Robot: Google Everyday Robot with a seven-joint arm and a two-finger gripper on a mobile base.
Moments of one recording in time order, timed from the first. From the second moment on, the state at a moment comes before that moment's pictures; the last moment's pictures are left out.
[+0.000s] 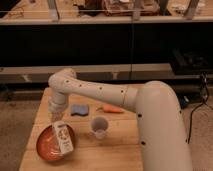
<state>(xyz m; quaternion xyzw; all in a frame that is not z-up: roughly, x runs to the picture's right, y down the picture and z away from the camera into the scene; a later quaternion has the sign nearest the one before) -0.270 0.146 0.748 -0.06 -0.47 -0.74 0.48</state>
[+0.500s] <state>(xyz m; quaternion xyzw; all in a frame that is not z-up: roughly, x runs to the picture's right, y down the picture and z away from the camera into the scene) -0.287 0.140 0.755 -0.06 -0.48 -0.73 0.48</state>
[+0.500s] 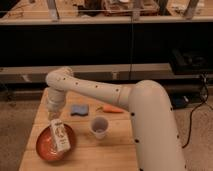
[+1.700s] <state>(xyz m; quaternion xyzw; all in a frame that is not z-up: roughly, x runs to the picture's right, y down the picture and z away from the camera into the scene) -0.313 0.141 0.767 -0.08 -0.49 -0.72 0.49</state>
